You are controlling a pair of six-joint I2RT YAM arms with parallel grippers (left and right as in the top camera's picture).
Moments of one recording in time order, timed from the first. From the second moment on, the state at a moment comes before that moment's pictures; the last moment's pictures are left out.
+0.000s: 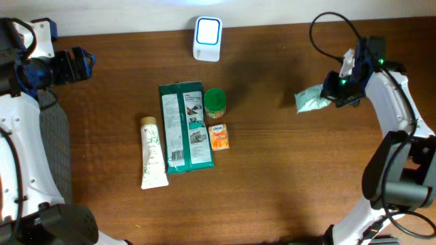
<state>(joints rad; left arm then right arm) 0.31 1.74 1.87 -0.98 0.28 0.12 -0.23 1.92 1.50 -0.82 -0.25 0.17</state>
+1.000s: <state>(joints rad) 0.31 1.74 1.87 -0.98 0.28 0.12 0.49 1.93 1.20 -0.50 -0.36 0.71</state>
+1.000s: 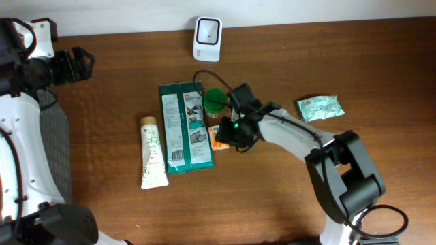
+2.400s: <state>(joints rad) 0.31 1.74 1.87 -0.98 0.28 0.12 0.14 1.69 1.23 -0.36 -1.24 0.61</state>
